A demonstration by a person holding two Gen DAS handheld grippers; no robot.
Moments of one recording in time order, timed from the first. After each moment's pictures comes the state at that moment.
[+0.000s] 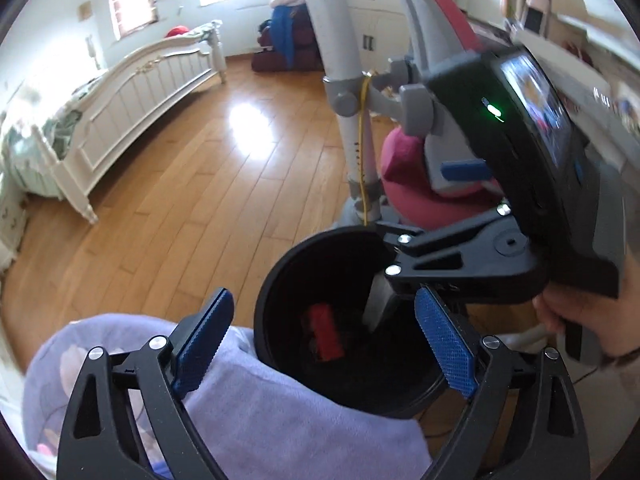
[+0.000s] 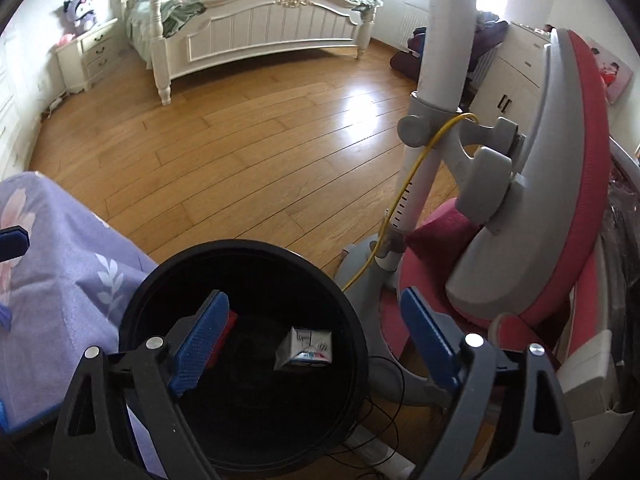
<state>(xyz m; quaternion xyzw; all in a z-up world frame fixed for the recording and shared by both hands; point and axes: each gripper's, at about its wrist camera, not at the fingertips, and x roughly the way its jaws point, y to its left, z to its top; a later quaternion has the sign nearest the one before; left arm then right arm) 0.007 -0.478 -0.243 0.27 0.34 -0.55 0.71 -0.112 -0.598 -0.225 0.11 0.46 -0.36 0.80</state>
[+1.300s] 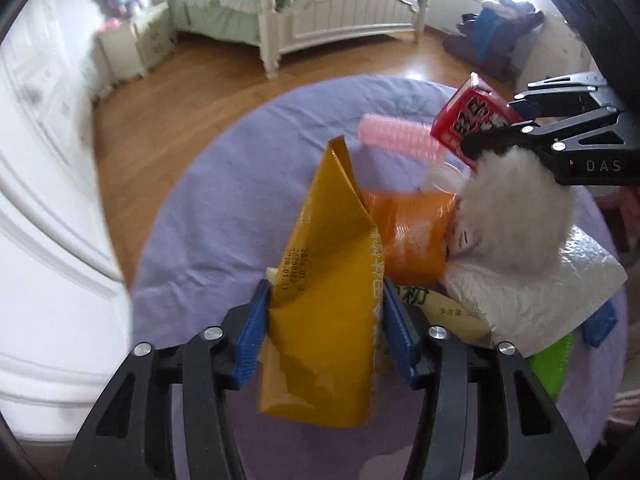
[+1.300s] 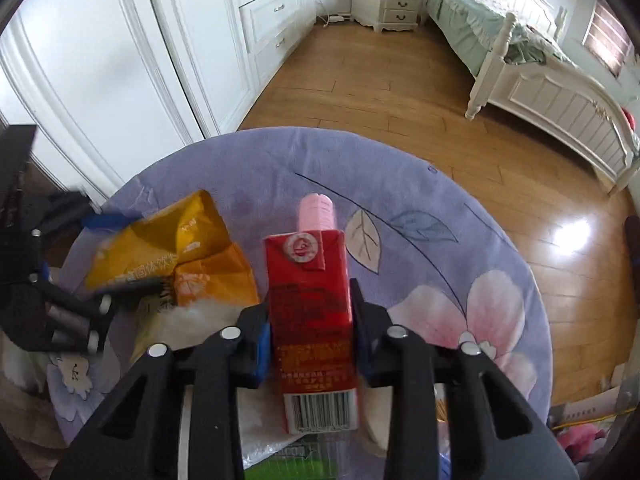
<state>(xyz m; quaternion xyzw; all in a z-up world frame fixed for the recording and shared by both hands) 0.198 -0.050 -0.289 0.14 0.48 -0.32 0.80 0.151 -0.286 -0.206 -0.04 0.53 0.08 0.84</state>
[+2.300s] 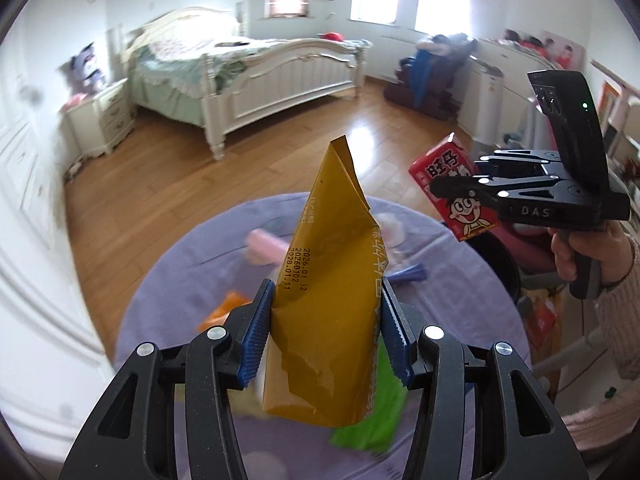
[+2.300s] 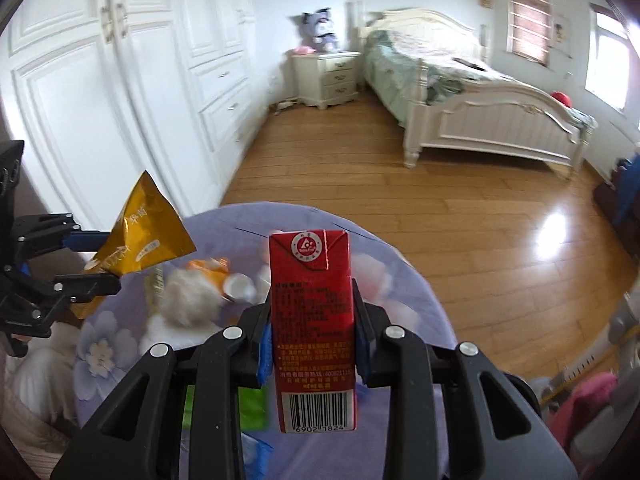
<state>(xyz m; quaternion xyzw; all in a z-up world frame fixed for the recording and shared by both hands) 0.085 -0.148 -0.152 0.15 0.37 -0.41 0.82 0.001 -0.401 -0.126 0.03 0.40 -0.02 0.92</state>
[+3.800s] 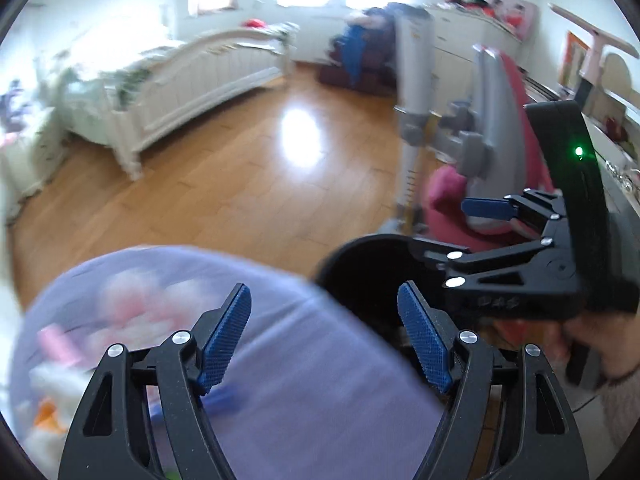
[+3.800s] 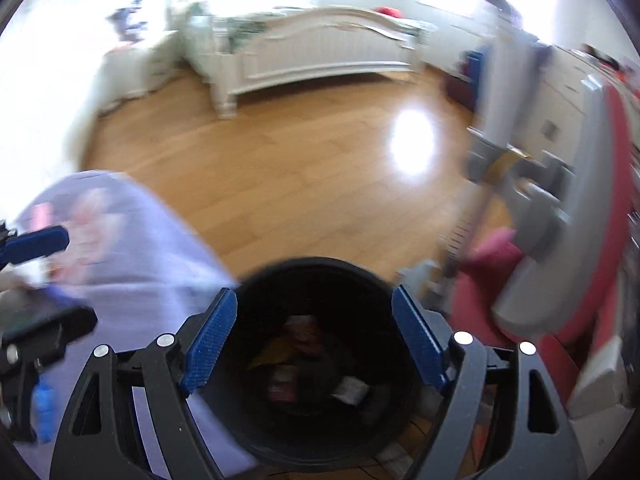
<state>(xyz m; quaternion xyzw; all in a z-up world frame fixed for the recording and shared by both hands) 0.035 -0.378 -0.224 0.18 0.36 -0.46 0.79 -0.074 -0.524 -0.189 0.09 0.44 -0.22 0.87</state>
